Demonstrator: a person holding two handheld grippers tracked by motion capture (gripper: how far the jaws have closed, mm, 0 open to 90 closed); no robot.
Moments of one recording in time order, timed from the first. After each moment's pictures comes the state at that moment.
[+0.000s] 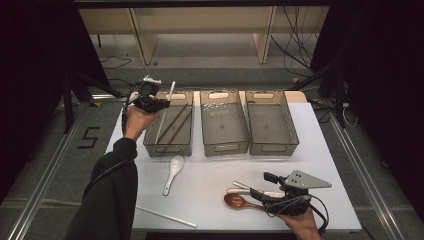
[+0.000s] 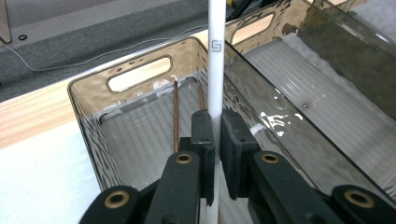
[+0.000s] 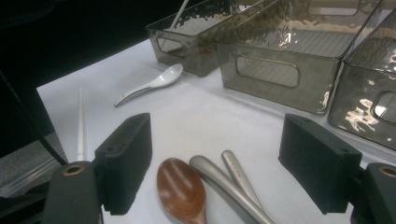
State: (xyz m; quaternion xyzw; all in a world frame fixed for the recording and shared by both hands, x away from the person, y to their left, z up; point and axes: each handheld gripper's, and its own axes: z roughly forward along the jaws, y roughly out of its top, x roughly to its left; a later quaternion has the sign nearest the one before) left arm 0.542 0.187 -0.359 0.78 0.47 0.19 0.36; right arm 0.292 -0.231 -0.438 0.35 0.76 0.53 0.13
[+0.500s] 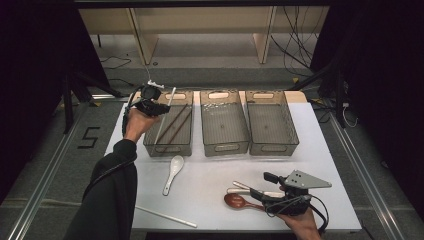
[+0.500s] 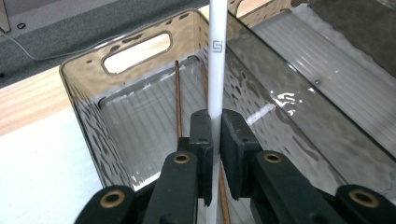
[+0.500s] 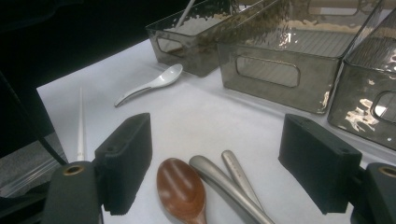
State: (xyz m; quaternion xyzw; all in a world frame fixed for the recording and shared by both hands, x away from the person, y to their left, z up) left arm 0.544 0.187 -0.372 0.80 0.47 0.19 0.33; right arm 0.292 -0.231 -0.438 0.35 0.76 0.53 0.13
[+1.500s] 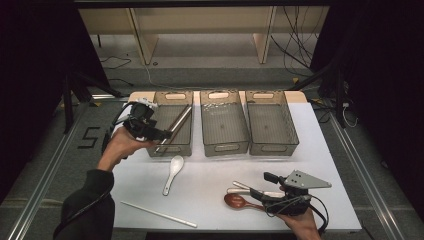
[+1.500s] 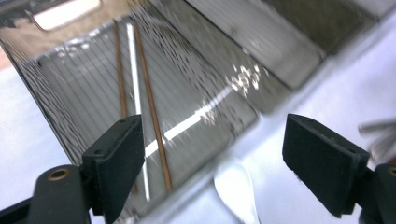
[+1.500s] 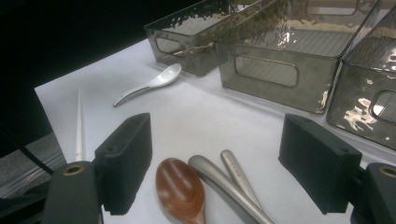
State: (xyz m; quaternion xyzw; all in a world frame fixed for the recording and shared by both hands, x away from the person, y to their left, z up) left arm 0.449 0.193 -0.350 0.84 0.41 0.11 0.33; right arm 0.292 -0.231 -0.438 0.35 0.76 0.53 0.13
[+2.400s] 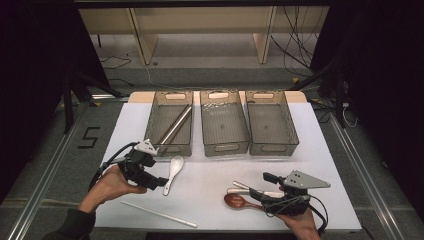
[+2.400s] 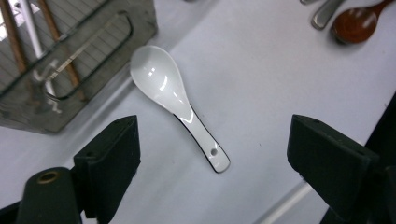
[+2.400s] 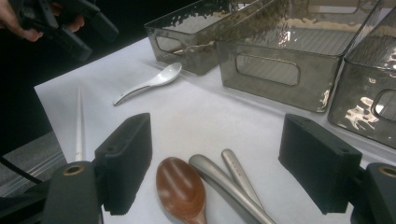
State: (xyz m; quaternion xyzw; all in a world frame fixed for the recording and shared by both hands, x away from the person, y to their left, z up) left arm 0.367 0.196 -0.401 0.90 0.32 0.06 0.28; right arm 0.292 -0.230 -0.438 0.35 0.76 0.53 0.13
